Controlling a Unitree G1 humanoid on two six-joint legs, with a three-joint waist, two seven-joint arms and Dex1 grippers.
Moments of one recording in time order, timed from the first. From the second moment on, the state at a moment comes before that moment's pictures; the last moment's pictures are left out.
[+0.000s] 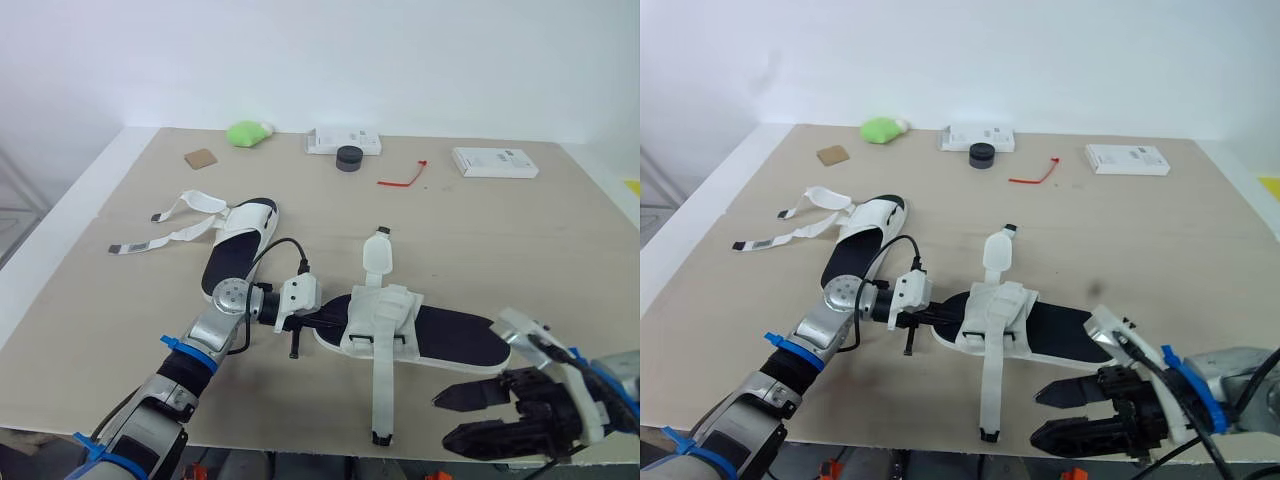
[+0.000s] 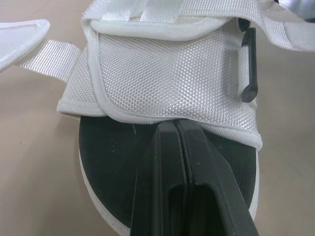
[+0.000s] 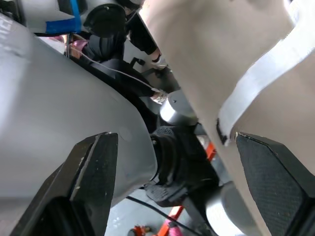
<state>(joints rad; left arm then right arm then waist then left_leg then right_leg) -0.56 0.29 -0.38 0.40 -0.15 -0.12 -1.22 0.26 -1.21 -0.32 -0.63 1.35 1.13 0.90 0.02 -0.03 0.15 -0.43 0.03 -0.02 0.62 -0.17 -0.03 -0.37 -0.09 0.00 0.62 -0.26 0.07</state>
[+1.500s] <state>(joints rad) -0.56 0.30 -0.39 0.38 -0.14 -0.13 -1.23 -0.57 -0.99 -0.05 -0.05 1.77 1.35 0.40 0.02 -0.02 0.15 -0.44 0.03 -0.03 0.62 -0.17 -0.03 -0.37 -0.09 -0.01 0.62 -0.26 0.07</state>
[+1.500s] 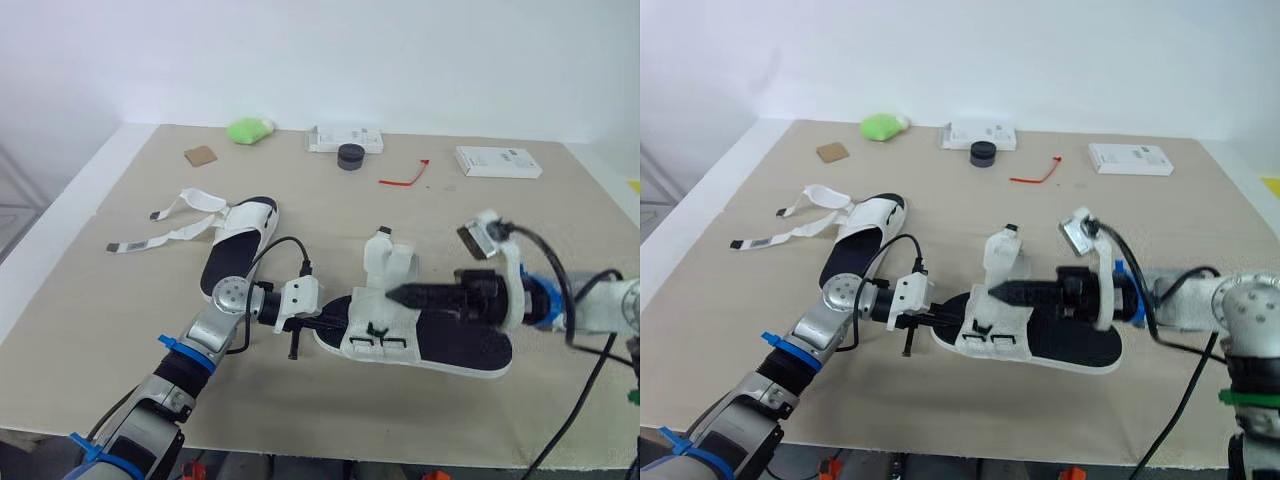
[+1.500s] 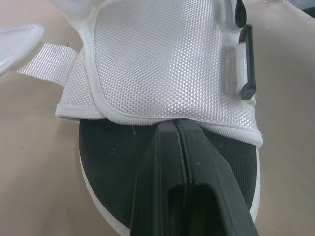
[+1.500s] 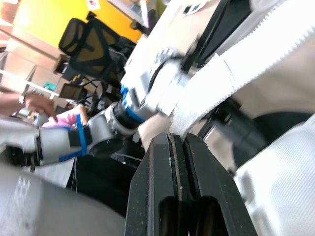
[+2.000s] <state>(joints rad) -0.55 0.29 -0.39 0.38 -0.14 -0.13 -1.21 -0.73 -0.98 0.08 0.16 1.60 1.61 0.39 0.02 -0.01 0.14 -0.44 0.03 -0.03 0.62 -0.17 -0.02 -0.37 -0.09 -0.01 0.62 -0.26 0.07</state>
